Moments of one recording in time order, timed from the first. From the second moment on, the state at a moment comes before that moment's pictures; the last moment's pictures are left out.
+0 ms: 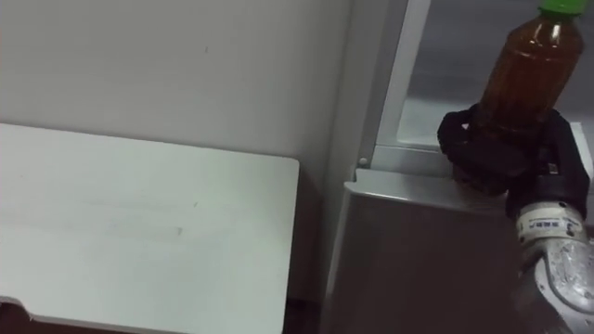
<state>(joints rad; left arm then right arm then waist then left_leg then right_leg) 0.27 0.20 0.20 1.03 0.32 0.08 0.20 -0.48 -0.55 -0.12 0.10 0.49 0.09 -0.31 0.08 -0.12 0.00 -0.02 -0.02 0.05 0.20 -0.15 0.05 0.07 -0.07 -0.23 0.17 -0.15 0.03</state>
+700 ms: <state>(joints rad) 0.30 0.22 0.27 1.02 0.32 0.11 0.20 -0.69 -0.67 -0.11 0.46 0.55 0.10 -0.38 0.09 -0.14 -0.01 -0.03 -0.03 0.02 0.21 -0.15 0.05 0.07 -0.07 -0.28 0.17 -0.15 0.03</state>
